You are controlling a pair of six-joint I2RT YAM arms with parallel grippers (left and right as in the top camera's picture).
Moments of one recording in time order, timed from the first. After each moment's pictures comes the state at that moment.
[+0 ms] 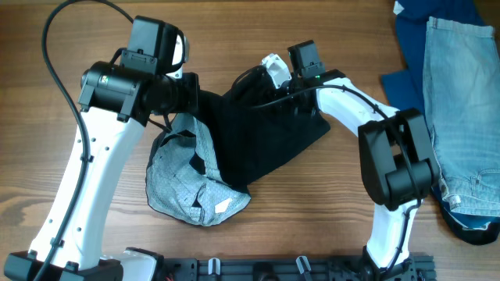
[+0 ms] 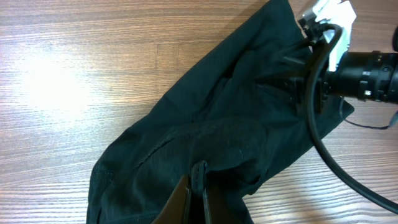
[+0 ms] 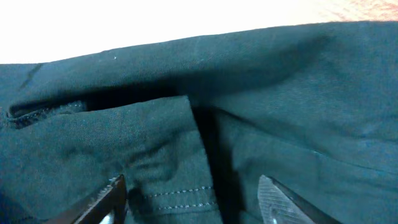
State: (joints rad) left arm -0.29 1.51 1.65 -1.23 0.04 -0.28; right arm 0.35 2.10 1.38 -0.34 -0.45 -0.24
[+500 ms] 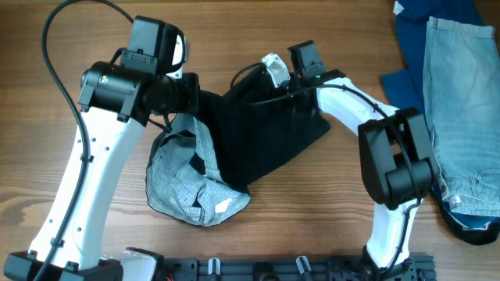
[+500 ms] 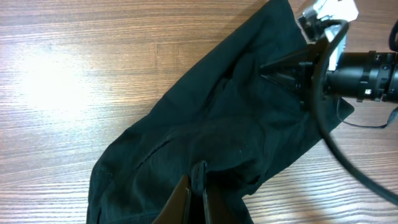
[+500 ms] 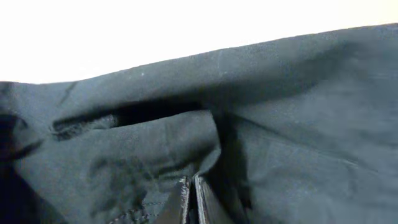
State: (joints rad) left arm -0.29 1.51 1.65 -1.23 0.04 -0.28; right arm 0.34 2.10 1.38 -0.32 -0.55 -0.16
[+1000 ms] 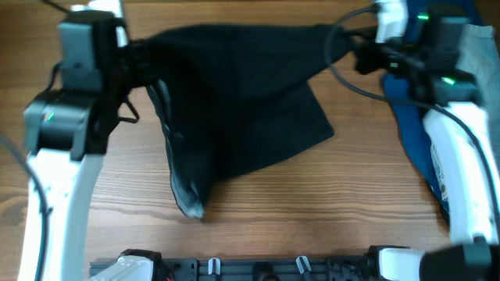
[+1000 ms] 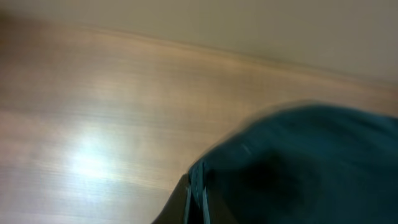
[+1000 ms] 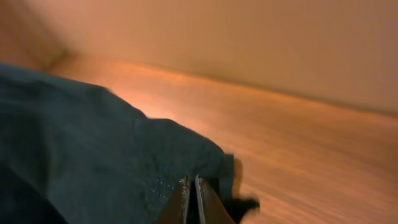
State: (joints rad) left arm -0.14 1.34 1.65 -0.95 -0.17 -0.28; right arm -0.04 1.48 1.38 -0.45 -0.57 -0.08
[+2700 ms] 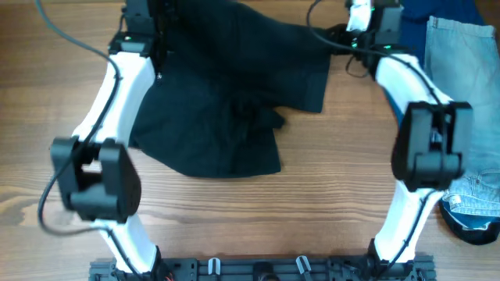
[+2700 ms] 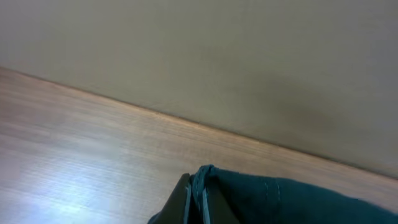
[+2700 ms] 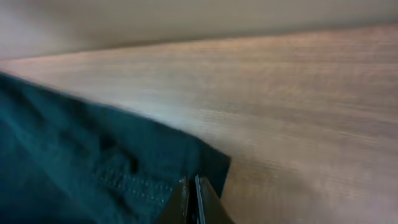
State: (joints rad) left arm -0.11 1.99 1.65 -0.14 -0.26 -0.28; right arm 0.01 2.20 1.57 -0.03 -0.40 0.12
